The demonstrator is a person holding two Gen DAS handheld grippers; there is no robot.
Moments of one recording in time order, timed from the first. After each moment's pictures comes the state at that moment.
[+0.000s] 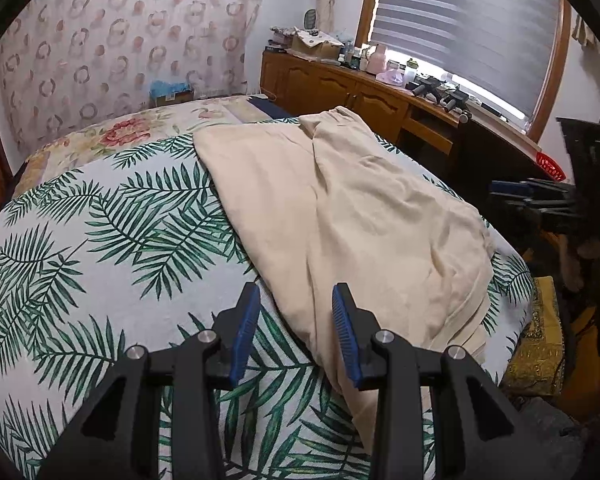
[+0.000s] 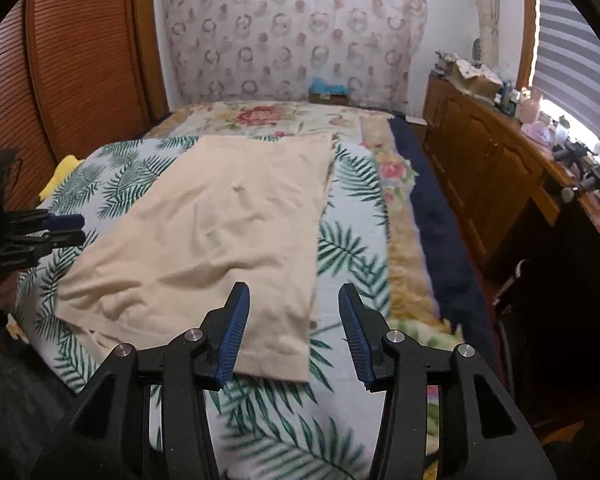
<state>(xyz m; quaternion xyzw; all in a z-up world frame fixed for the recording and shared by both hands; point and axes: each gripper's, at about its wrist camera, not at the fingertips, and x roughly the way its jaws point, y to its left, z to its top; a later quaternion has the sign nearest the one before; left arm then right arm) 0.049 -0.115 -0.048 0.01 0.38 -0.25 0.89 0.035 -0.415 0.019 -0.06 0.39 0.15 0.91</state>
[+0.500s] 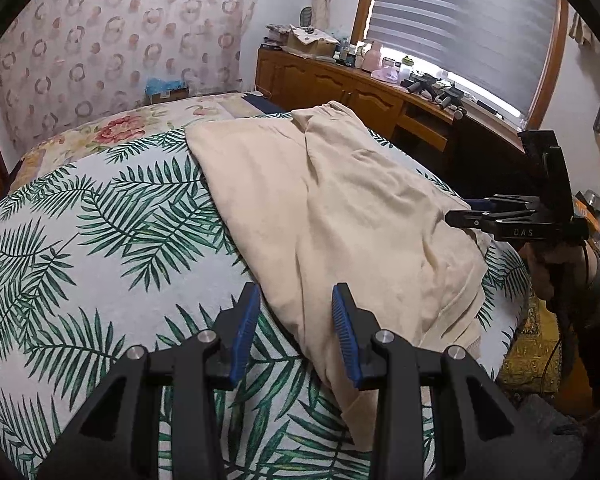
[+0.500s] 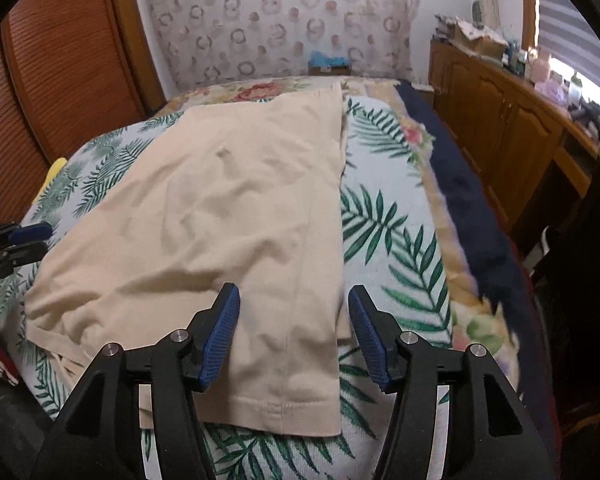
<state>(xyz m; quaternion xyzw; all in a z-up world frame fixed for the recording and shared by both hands) 0.045 -0.119 -0.052 0.01 0.38 -0.25 0.89 0.077 -0.407 -0.036 -0.01 0.43 0.16 0.89</state>
